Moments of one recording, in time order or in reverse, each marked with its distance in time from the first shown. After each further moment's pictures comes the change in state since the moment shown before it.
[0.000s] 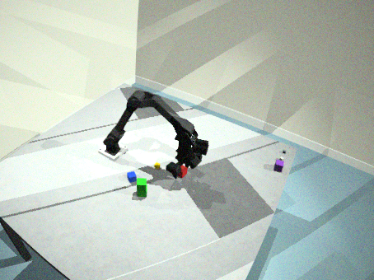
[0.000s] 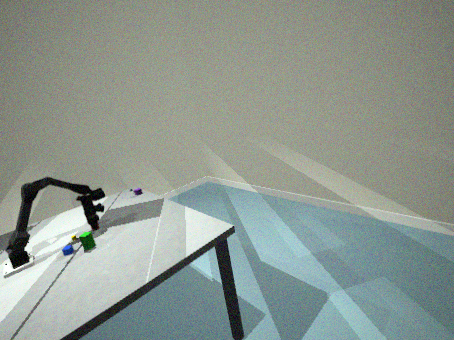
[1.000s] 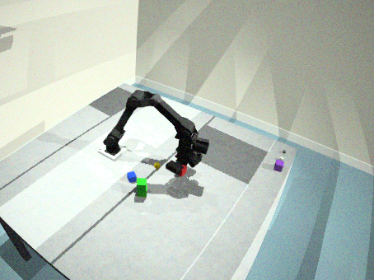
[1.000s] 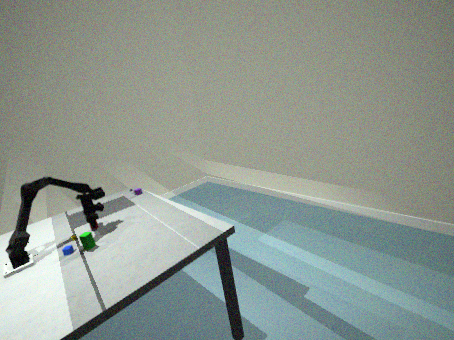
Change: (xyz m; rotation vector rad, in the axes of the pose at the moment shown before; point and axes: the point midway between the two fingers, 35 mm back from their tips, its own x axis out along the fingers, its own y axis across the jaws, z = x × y) arm -0.009 -0.001 -0.002 0.000 0.014 -0.004
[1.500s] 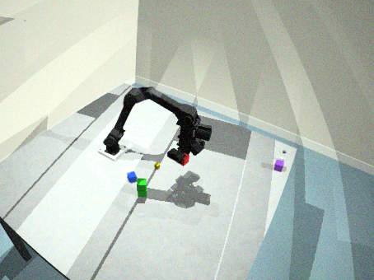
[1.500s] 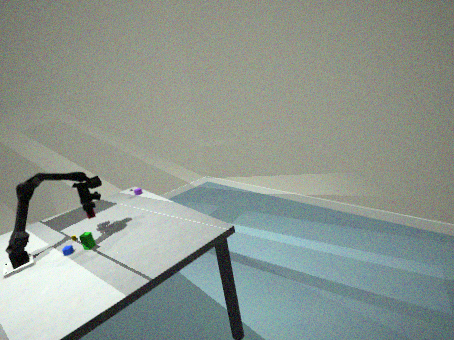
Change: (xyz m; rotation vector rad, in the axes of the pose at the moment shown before) arm -0.071 0.000 0.002 -0.001 -0.009 0.003
